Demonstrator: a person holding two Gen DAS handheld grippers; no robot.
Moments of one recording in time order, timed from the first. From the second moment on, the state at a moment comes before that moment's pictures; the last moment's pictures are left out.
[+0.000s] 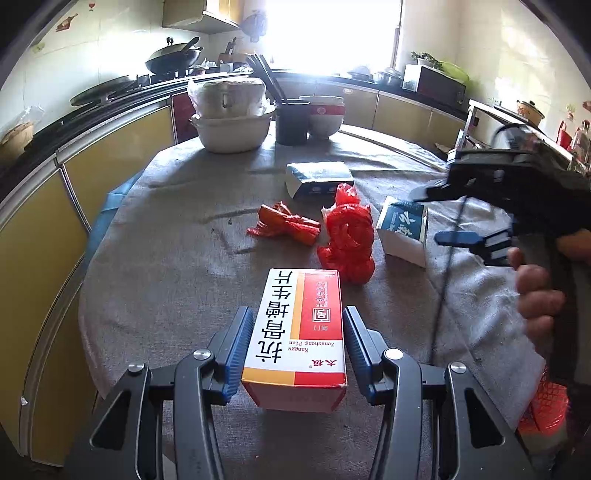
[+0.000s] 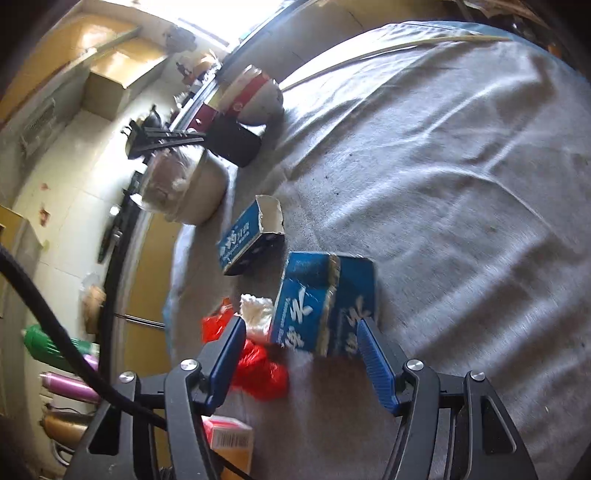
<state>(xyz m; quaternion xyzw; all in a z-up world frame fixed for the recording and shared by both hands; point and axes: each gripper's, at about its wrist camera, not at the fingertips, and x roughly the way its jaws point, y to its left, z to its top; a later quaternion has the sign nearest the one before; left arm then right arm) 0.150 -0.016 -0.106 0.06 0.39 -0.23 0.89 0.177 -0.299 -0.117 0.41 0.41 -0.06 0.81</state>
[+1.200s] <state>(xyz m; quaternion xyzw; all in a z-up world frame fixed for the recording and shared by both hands) 0.152 -0.016 -0.113 0.04 0.41 -0.24 0.88 0.208 -0.257 -0.110 0.24 0.39 -0.06 0.89</state>
